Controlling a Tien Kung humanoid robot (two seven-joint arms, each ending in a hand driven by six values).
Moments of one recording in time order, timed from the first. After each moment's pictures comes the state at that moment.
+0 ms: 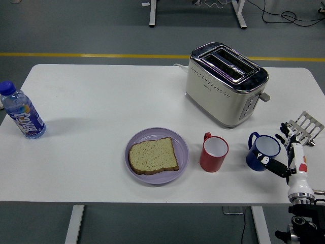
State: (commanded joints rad) left arm -0.21 0.04 -0.30 -0.29 0.18 0.30 0.07; right arm 0.05 -0.23 1.02 1.25 -1.02 -0.65 0.41
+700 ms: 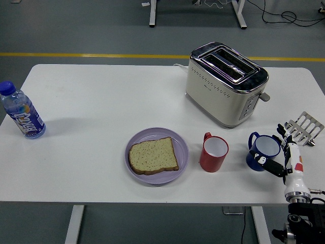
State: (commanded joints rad) left arm -0.21 0.04 -0.30 -0.29 0.18 0.30 0.07; right arm 0.09 -0.21 0.98 1.19 -0.98 -0.65 0.44
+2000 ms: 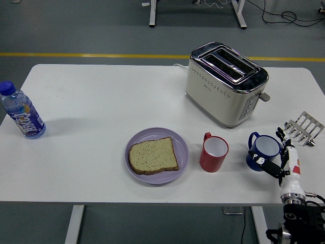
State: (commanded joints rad) left arm -0.21 0.03 -0.31 -0.29 0.20 0.30 0.08; right arm 0.13 -0.20 0.92 1.12 -0.79 -0.65 0.53
